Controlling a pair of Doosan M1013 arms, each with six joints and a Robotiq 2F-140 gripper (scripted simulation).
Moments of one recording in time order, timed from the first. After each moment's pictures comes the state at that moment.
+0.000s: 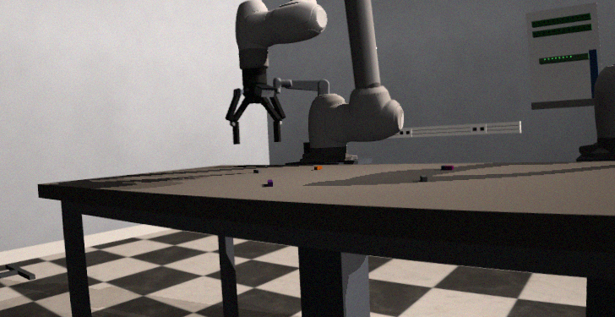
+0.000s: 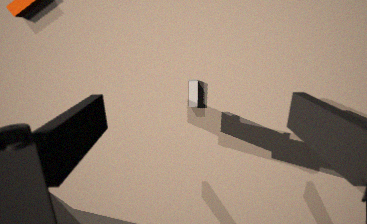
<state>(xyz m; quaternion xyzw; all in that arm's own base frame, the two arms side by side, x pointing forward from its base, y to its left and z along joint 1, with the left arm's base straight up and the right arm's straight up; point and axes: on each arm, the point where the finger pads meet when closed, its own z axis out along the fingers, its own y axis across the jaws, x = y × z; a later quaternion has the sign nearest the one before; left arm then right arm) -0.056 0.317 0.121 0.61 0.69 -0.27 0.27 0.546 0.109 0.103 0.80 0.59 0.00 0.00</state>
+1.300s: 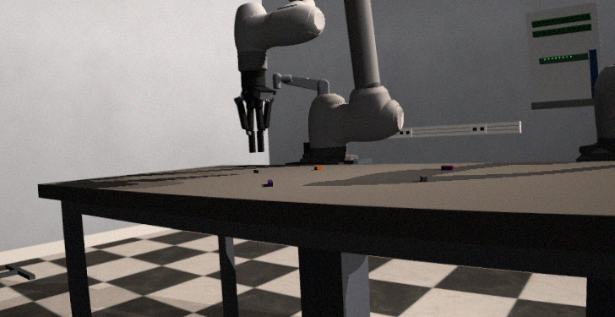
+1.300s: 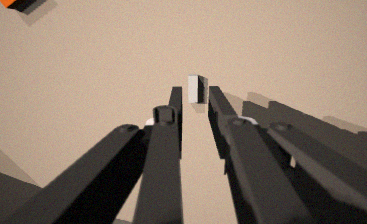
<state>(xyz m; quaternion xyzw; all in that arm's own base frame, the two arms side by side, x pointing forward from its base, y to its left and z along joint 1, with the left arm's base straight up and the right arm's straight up) -0.056 0.317 0.121 0.61 0.69 -0.27 0.27 0.544 0.102 0.097 0.81 0.59 0.00 0.00</state>
